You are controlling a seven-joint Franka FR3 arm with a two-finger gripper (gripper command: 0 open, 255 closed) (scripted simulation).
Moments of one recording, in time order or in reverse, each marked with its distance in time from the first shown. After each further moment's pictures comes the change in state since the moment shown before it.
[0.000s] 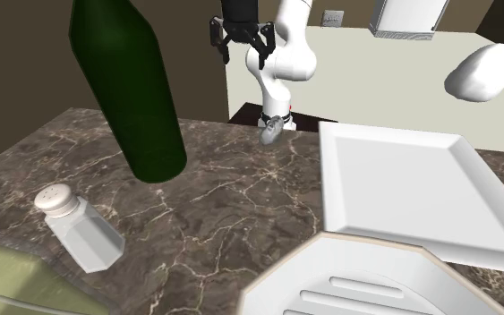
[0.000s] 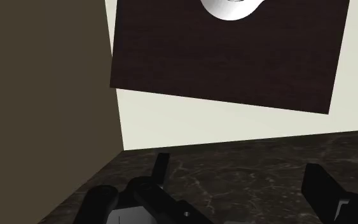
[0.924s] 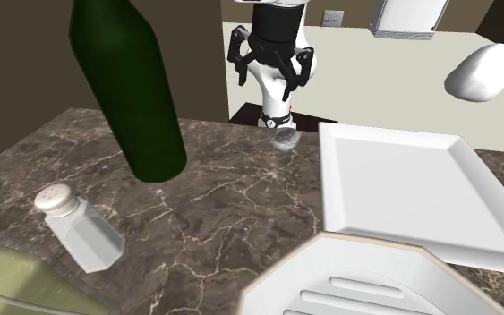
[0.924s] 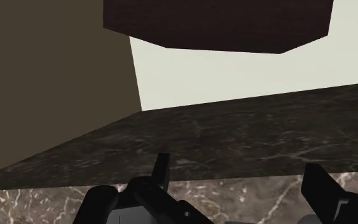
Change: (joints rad) arm 0.023 0.371 0.236 0.291 -0.020 0.120 0.298
